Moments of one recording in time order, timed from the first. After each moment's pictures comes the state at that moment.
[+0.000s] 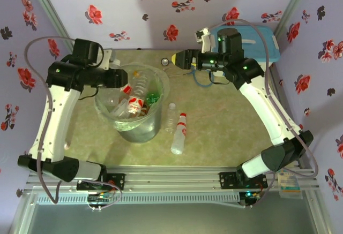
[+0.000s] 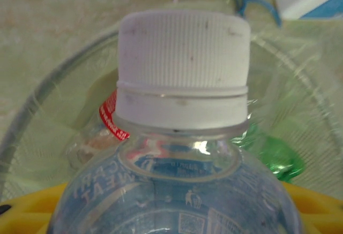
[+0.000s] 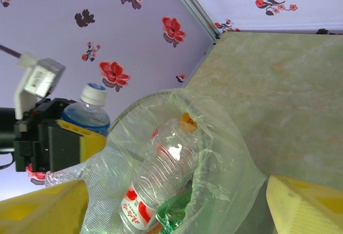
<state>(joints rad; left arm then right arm) -0.29 1.39 1.81 -1.36 0.17 -0.20 0.47 1.48 1.69 -0.60 -0.65 0.46</state>
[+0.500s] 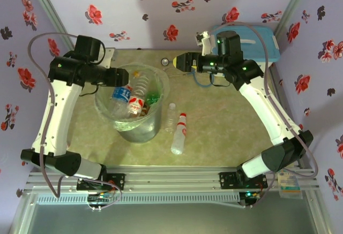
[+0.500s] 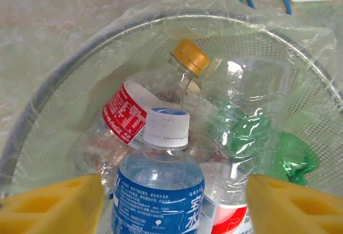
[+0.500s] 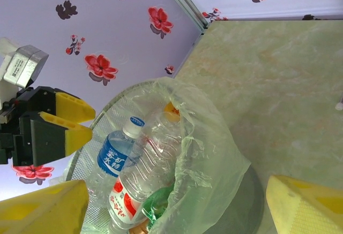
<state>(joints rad) -0.29 1.43 1.88 -1.40 0.17 -0.15 0.46 1.48 1.66 -0.63 -0.63 0.44</state>
